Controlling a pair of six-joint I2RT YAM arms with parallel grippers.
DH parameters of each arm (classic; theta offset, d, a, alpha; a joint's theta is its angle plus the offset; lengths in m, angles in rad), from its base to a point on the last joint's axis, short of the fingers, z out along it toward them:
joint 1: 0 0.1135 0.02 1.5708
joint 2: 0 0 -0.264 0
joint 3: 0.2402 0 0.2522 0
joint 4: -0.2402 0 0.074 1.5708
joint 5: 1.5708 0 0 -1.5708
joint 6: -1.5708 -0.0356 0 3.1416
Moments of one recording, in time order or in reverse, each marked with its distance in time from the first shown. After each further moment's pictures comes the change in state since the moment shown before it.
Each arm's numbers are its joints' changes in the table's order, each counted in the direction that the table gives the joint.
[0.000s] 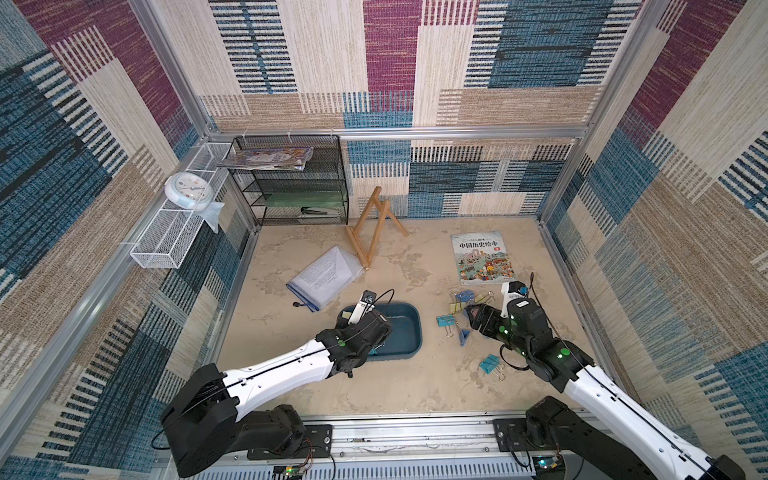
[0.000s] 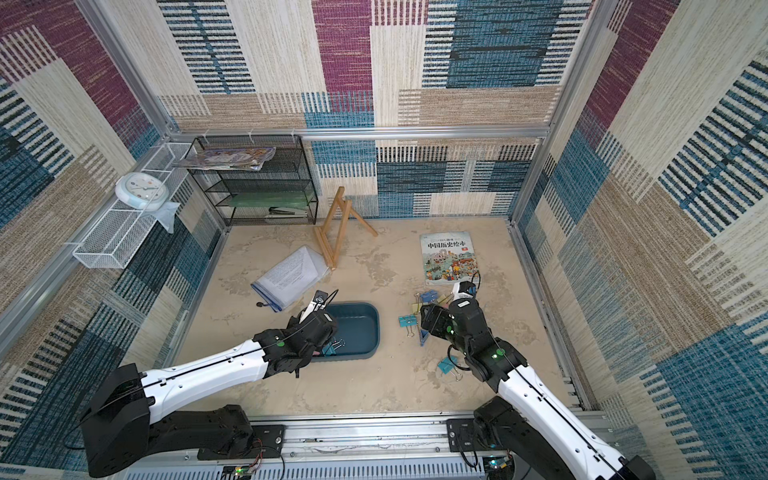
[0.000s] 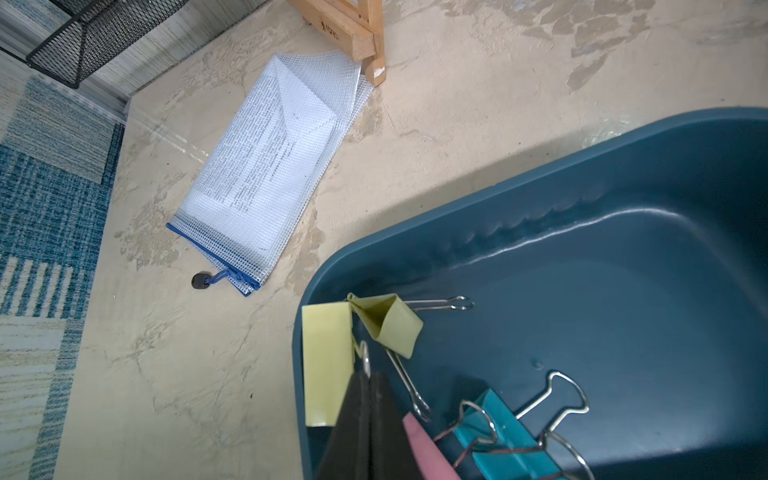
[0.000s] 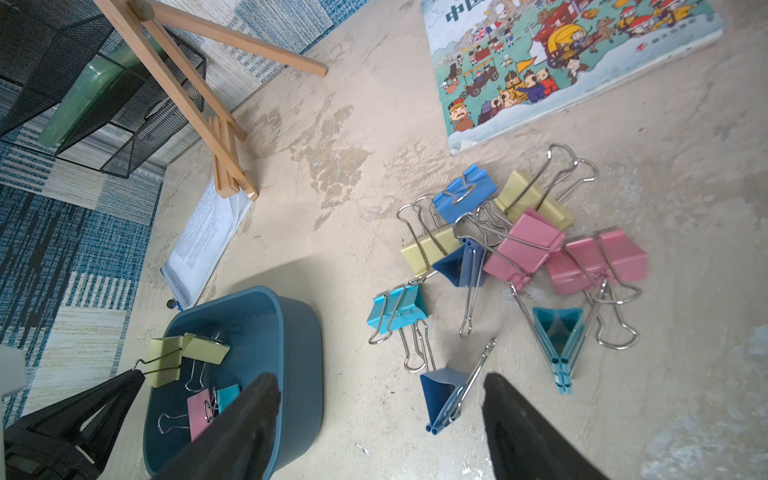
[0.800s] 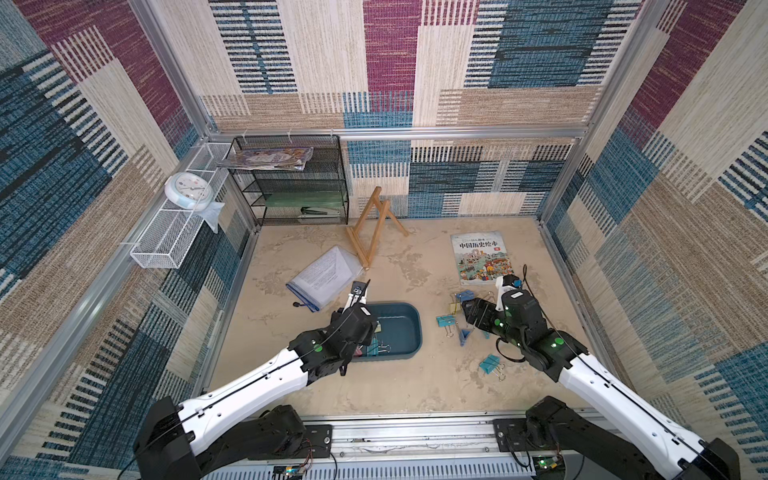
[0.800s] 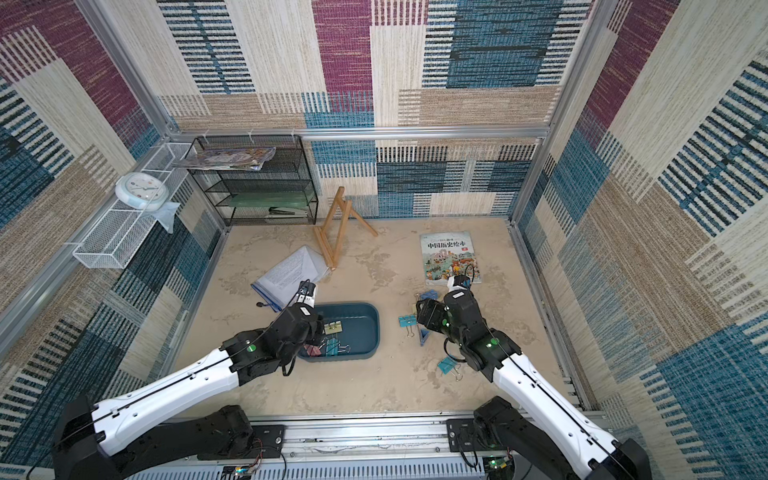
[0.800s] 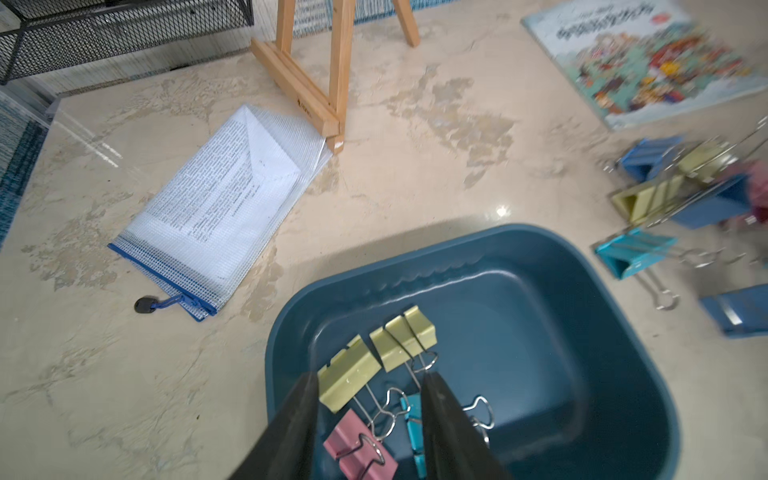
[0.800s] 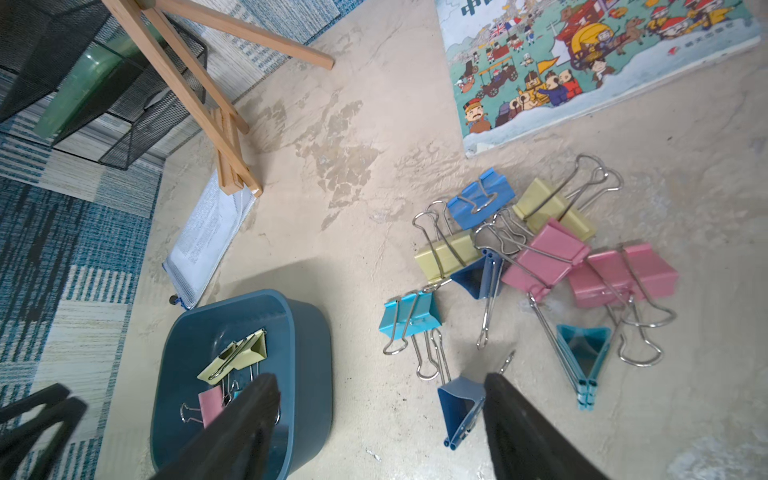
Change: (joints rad) left arm 0.042 0.244 0.064 -0.016 0.192 0.048; right arm 0.000 -0.124 0.087 -0.016 -0.005 0.015
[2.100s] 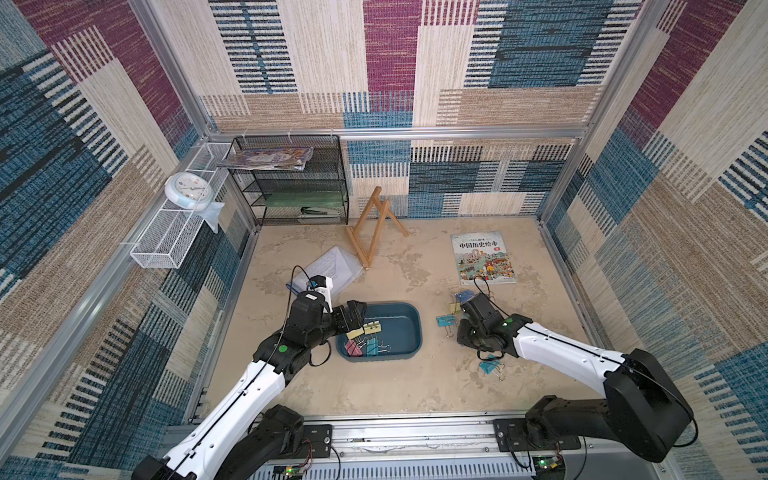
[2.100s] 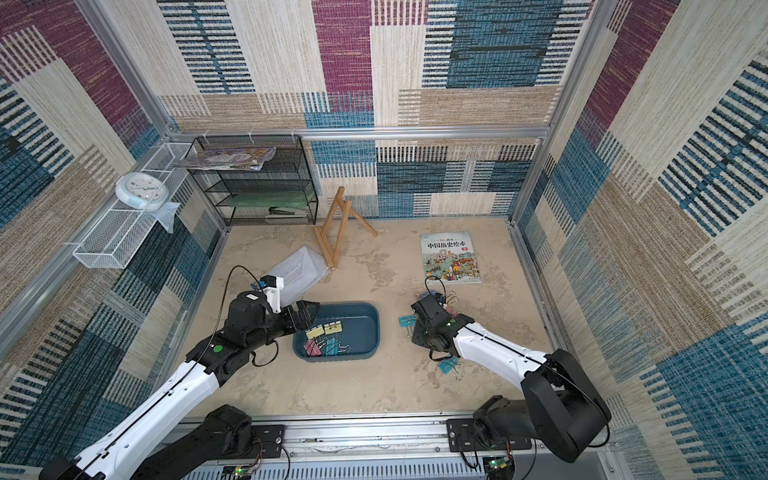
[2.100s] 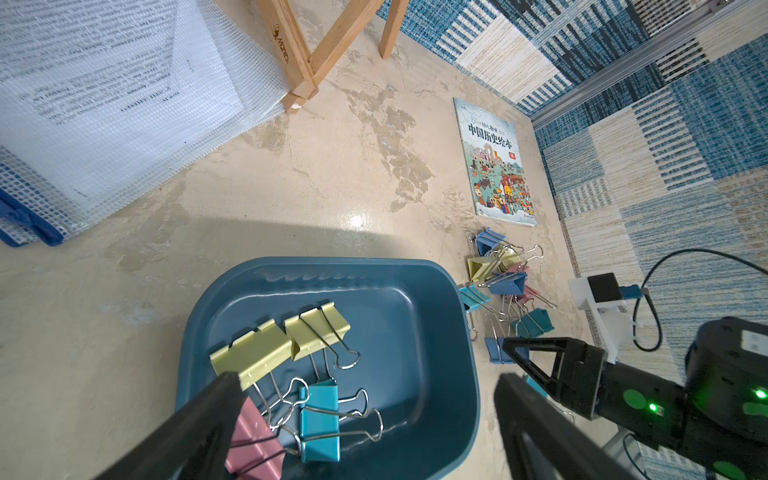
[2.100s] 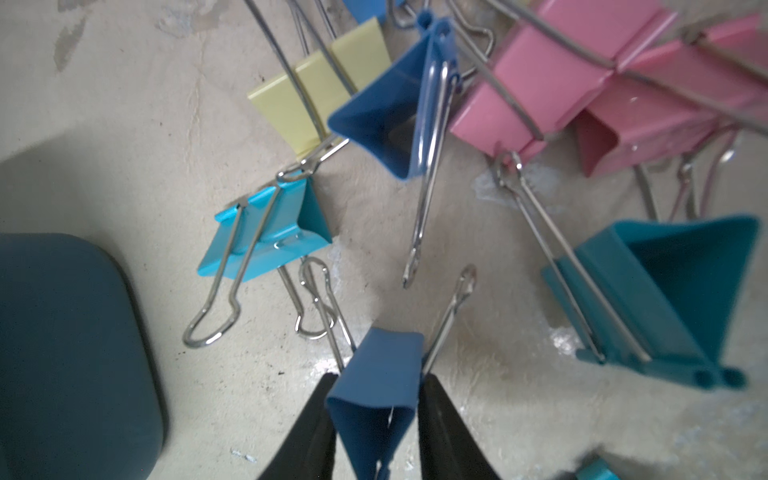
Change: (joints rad) left arm 0.417 0.137 -0.138 0.130 0.645 0.260; right arm 0.095 -0.396 0.002 -0.071 0.041 -0.068
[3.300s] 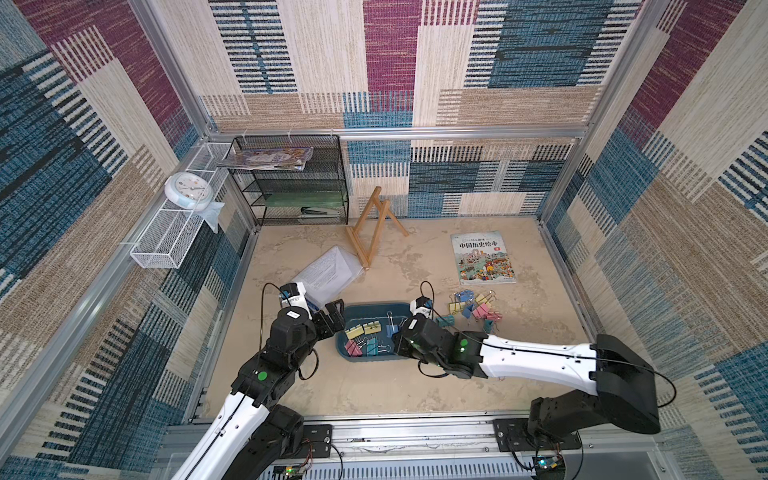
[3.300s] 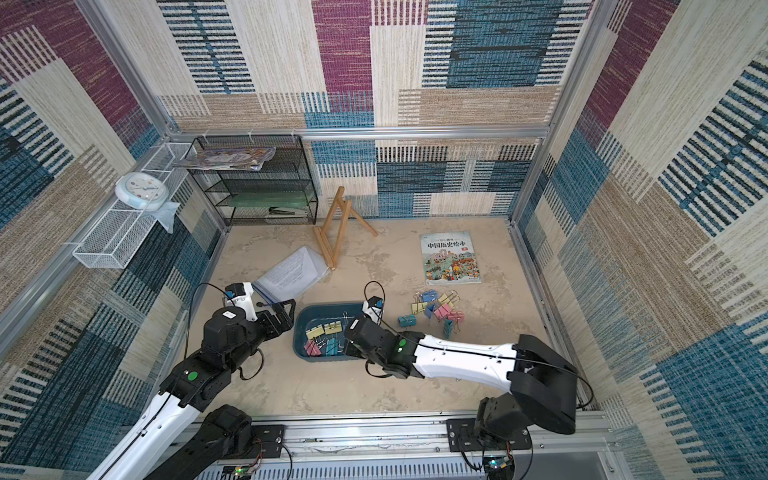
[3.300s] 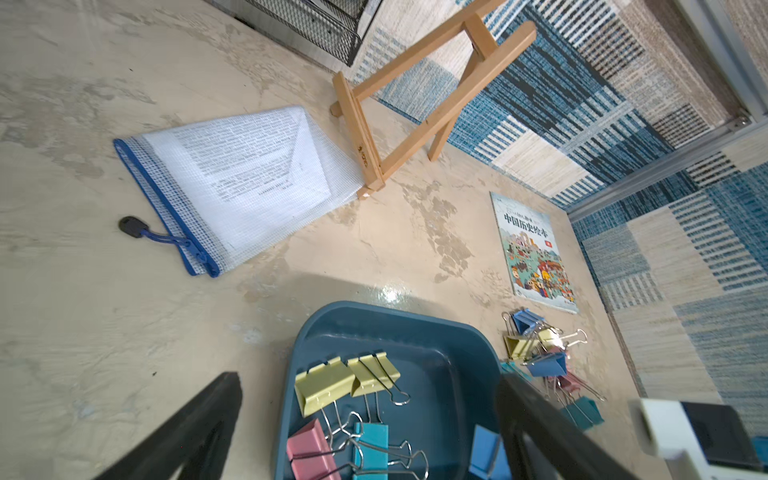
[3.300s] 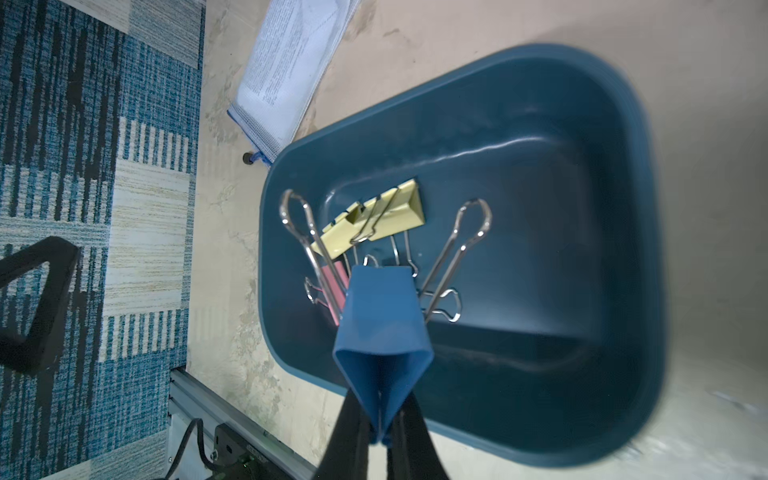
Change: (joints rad) left arm 0.000 0.261 -0.034 -0.108 -0.299 0.021; right arm 0.566 -0.234 0.287 0.311 0.132 -0.380
